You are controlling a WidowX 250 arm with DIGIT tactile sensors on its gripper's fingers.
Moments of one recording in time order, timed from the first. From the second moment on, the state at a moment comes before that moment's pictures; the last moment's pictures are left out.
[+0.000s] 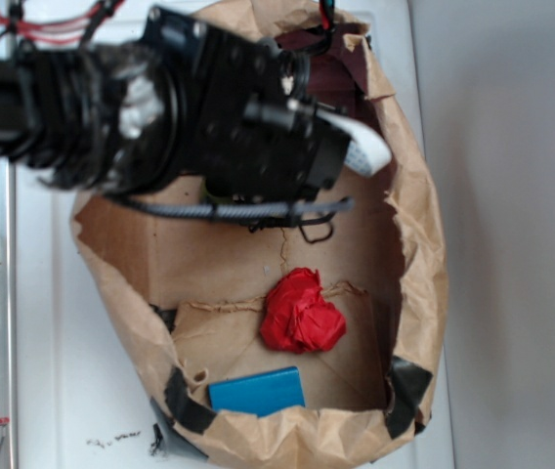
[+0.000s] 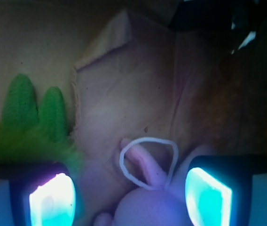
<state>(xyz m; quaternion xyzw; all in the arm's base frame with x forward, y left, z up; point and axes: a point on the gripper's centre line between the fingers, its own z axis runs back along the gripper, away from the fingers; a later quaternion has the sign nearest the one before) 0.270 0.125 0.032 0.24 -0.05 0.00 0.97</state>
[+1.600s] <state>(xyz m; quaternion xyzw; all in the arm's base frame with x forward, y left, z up) 0.236 0.113 0.082 0.06 -0.03 -0.01 1.00</state>
